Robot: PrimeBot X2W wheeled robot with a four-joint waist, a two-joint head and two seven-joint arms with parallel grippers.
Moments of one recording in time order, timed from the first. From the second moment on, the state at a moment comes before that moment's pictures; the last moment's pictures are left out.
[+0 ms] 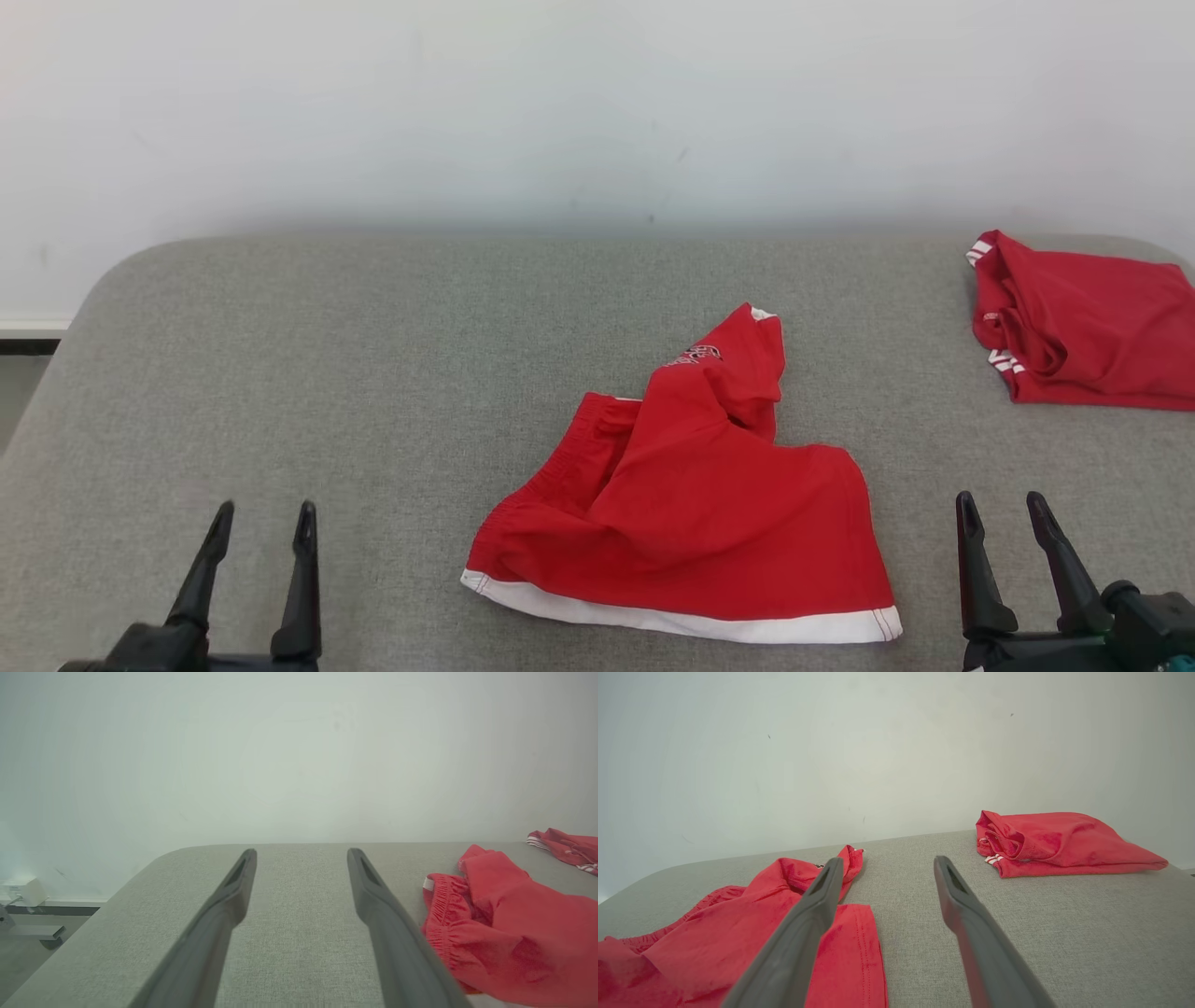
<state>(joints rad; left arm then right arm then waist) -0.02 0.31 -0.18 0.07 -0.36 0.03 -0.26 0.02 -0.15 0.00 0.16 0.30 0.13 -0.26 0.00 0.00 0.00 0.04</state>
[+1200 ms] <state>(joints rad) 0.06 0.16 0.00 0.14 -0.18 -0.12 -0.26 0.06 -0.13 0.02 0.19 0.31 0.13 -0.26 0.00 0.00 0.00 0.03</state>
